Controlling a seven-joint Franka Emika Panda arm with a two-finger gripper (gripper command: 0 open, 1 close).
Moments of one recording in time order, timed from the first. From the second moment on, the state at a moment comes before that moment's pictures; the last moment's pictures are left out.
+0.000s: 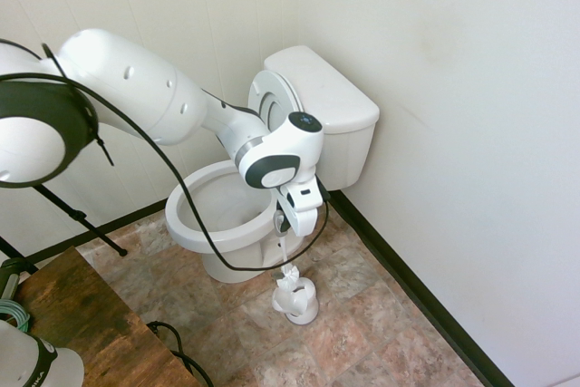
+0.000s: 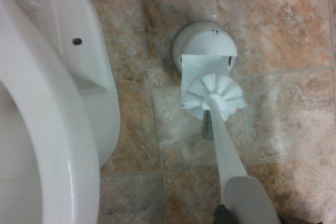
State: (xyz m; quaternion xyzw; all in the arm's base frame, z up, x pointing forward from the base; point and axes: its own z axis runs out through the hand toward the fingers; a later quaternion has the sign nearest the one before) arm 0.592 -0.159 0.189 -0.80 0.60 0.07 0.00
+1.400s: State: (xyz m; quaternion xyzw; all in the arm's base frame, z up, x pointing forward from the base) arm 0.671 -0.221 -0.013 -0.76 0.64 0.16 0.01
